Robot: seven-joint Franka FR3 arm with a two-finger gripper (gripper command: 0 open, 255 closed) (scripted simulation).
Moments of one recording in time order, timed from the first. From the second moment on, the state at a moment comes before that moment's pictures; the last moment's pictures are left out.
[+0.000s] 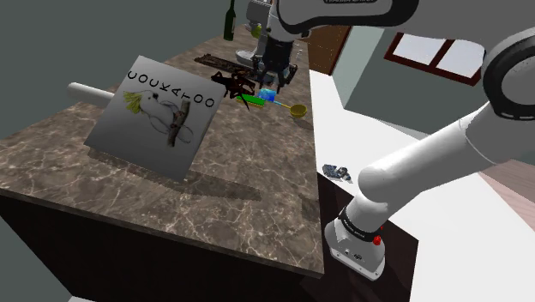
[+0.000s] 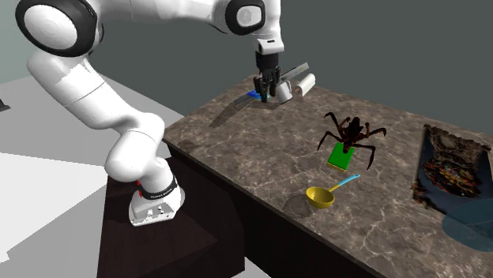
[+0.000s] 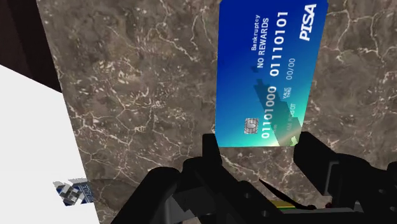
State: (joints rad) arm -0.42 -0.36 0.45 -2.14 0.01 1.85 1.05
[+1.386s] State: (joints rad) arm -0.36 0.23 0.59 -1.65 -0.29 1.86 1.34
